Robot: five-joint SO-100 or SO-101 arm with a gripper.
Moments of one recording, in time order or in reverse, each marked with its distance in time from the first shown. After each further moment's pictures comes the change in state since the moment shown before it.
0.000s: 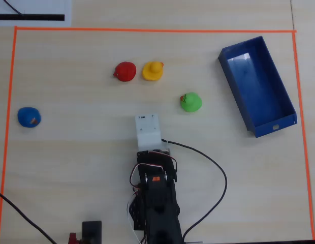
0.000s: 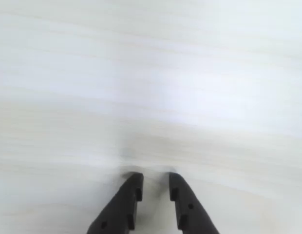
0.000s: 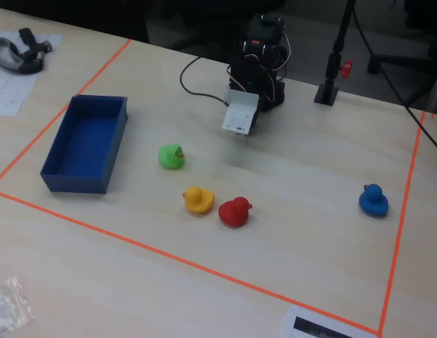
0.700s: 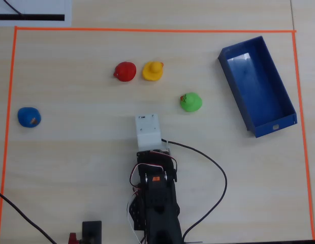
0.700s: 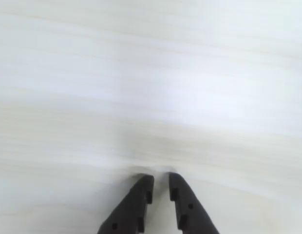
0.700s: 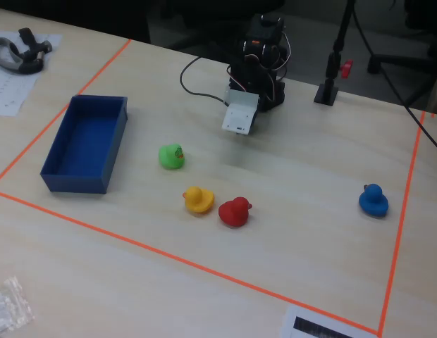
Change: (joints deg) arm 0.0 0.0 0.0 0.0 0.0
